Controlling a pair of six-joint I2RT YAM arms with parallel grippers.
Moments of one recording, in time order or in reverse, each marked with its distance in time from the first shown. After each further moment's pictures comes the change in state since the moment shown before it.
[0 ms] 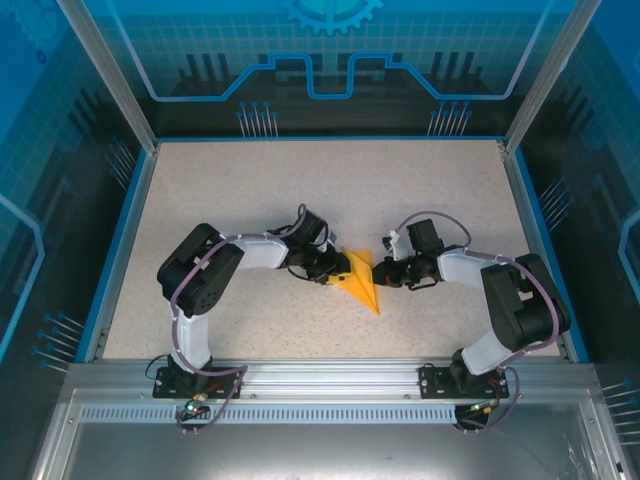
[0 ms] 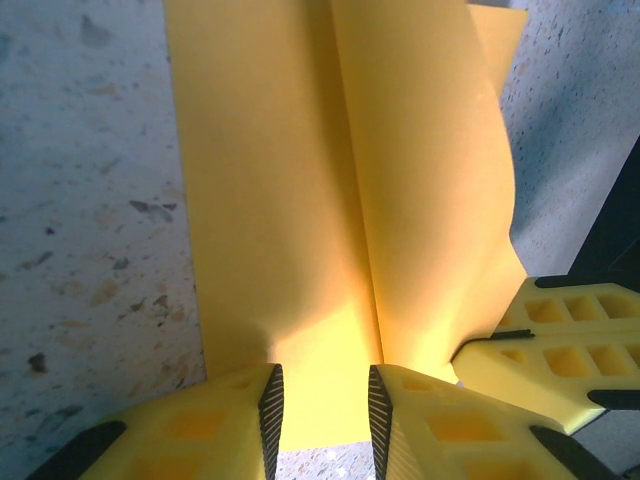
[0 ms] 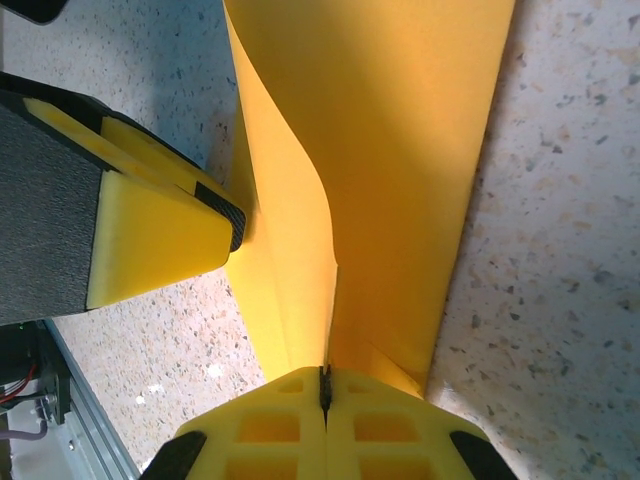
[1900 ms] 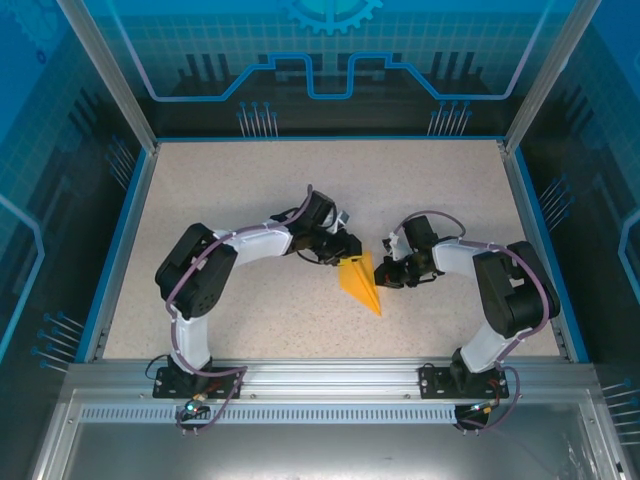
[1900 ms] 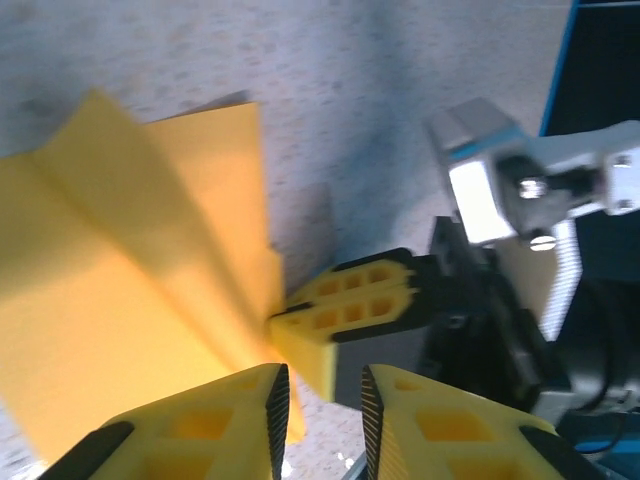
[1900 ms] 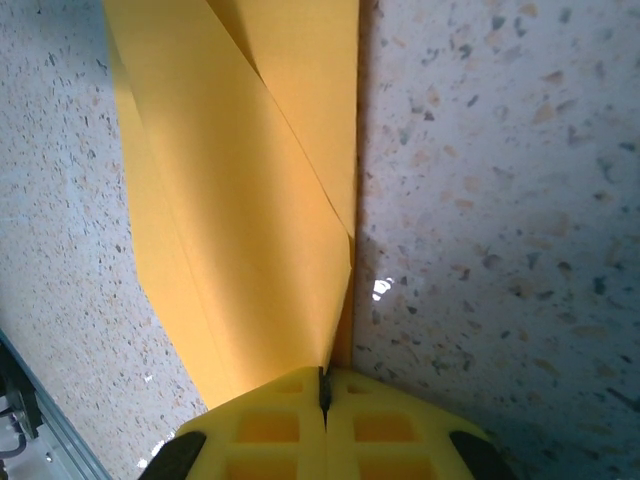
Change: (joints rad) left arm -0.015 -0.011 0.187 -0.077 0.021 0.052; right arm -0.003 0.093 0.089 -0.149 0.074 -0.004
